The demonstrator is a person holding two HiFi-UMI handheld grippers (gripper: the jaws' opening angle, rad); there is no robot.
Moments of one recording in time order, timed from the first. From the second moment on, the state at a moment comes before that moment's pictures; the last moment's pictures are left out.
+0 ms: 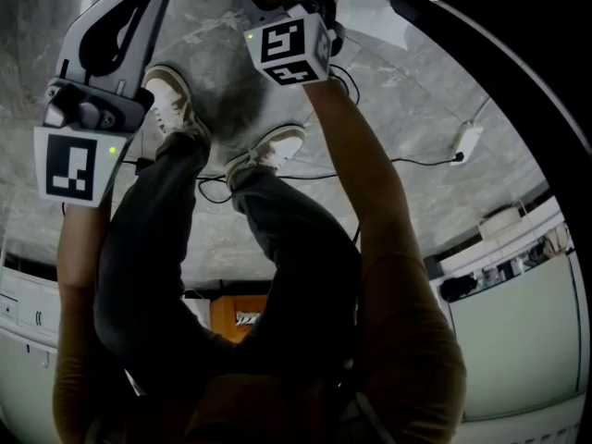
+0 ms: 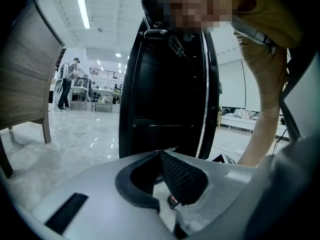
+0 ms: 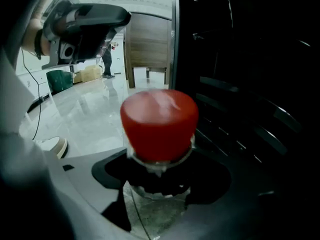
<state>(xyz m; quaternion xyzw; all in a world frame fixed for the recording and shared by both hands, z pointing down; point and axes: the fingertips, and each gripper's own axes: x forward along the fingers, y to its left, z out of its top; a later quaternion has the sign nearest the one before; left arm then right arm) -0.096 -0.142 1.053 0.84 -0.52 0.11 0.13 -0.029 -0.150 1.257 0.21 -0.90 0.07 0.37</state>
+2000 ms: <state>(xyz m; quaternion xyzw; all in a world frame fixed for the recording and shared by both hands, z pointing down) -0.046 -0.051 0.501 0.83 -0.55 0.03 0.12 -0.009 -0.062 0.601 0.22 -0.91 0.07 0.33</state>
